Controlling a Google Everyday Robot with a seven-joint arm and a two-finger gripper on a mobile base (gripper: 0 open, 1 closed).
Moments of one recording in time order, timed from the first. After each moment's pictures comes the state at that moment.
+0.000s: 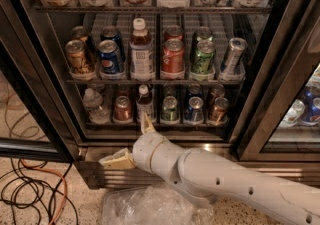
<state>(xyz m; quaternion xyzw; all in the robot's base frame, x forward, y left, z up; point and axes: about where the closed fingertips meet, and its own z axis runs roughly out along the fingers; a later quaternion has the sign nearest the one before) 0.496 0.095 0.716 -0.40 0.70 0.19 0.57</state>
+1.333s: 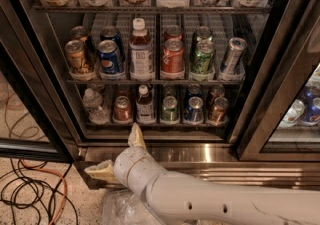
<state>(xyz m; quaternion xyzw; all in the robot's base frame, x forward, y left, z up) 0.472 0.122 0.702 -0.35 0.74 0.14 0.56</state>
